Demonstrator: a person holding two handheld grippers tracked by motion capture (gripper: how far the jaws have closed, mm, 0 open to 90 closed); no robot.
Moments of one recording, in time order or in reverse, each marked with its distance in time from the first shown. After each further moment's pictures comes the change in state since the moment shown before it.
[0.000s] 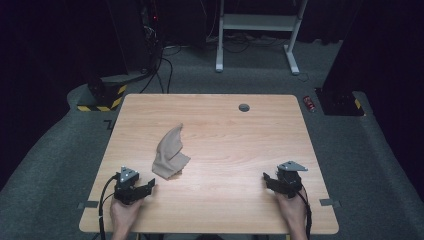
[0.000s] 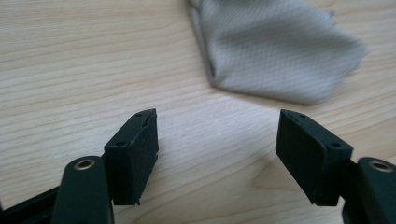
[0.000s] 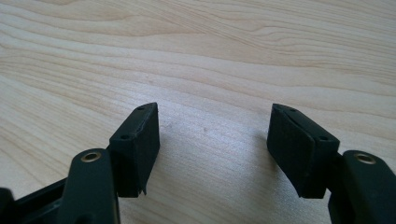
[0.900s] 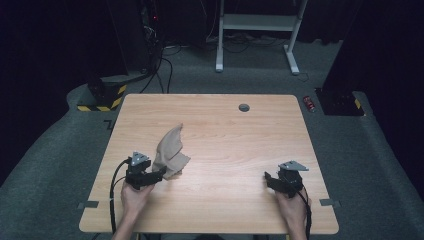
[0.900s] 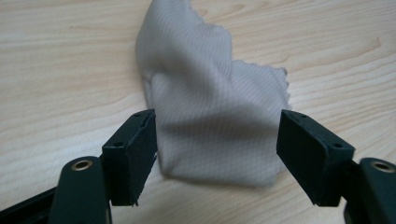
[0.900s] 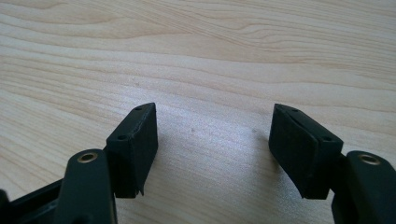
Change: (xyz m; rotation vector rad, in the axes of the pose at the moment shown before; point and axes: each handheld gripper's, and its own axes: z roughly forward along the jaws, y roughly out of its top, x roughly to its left) left arm -0.020 0.052 0.020 0.000 -0.070 0.040; right arm -0.002 0.000 0.000 0.000 -0.032 0.030
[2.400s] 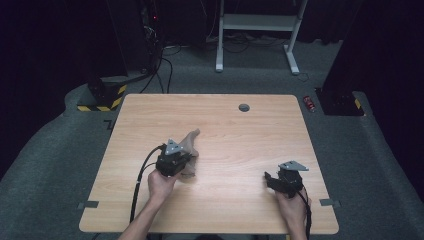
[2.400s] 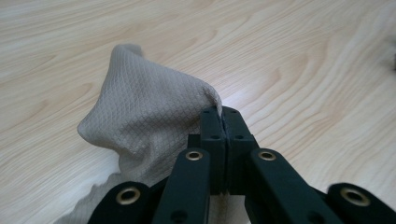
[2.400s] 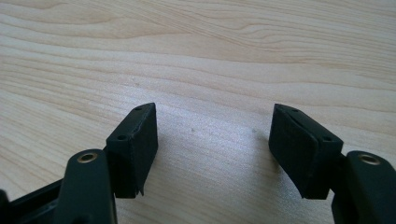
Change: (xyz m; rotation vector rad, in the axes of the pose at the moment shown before) left arm -0.075 0.054 0.033 -0.014 -0.180 0.210; right arm 0.000 0.000 0.000 0.000 0.000 0.001
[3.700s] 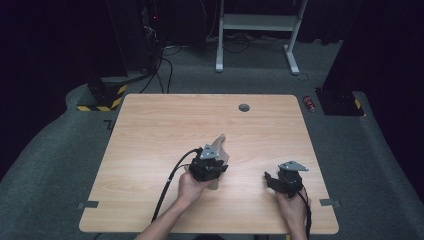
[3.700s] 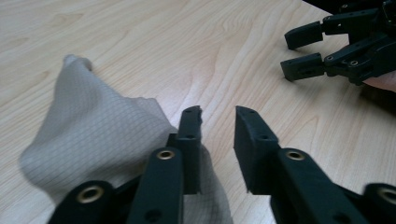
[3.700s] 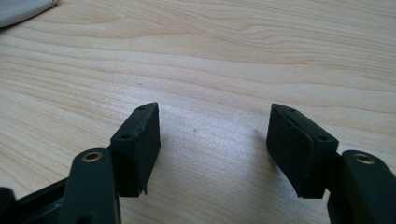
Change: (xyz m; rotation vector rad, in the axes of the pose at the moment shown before) left arm -0.066 0.022 0.040 0.004 -0.208 0.076; right arm 0.001 0.000 0.000 -0.003 0.003 -0.008
